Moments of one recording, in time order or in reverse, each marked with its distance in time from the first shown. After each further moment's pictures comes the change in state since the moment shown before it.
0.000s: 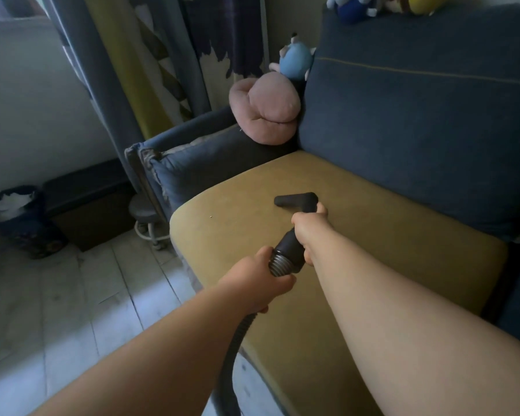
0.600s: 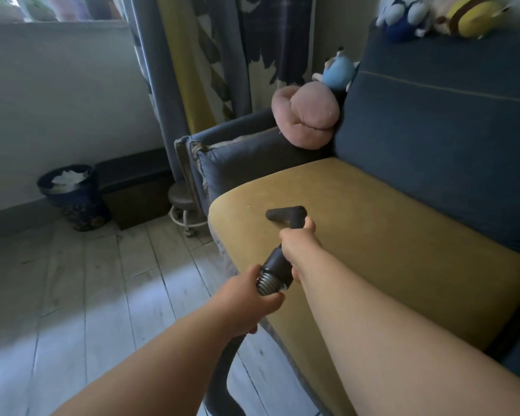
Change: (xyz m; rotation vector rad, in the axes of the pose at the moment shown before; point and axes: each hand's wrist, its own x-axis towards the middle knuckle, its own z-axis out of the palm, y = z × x) left_hand -0.098 -0.072 -0.017 -0.130 0.095 -0.047; right_hand -0.087 0.033 0.072 -0.126 -0.116 -0.083
